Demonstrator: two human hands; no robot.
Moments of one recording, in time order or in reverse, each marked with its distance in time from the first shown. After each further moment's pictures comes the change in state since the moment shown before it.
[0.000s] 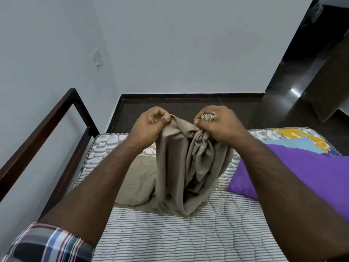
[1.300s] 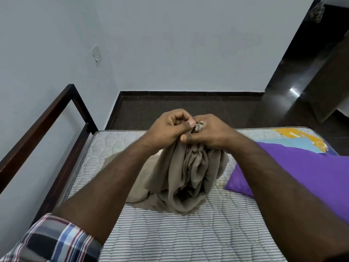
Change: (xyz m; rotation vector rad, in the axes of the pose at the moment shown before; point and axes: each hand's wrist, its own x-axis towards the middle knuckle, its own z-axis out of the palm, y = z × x) left_hand -0.008 0.021 0.036 -0.152 -0.270 0.018; right_hand -0.008 -0.004 0.013 0.216 -0.404 -0.002
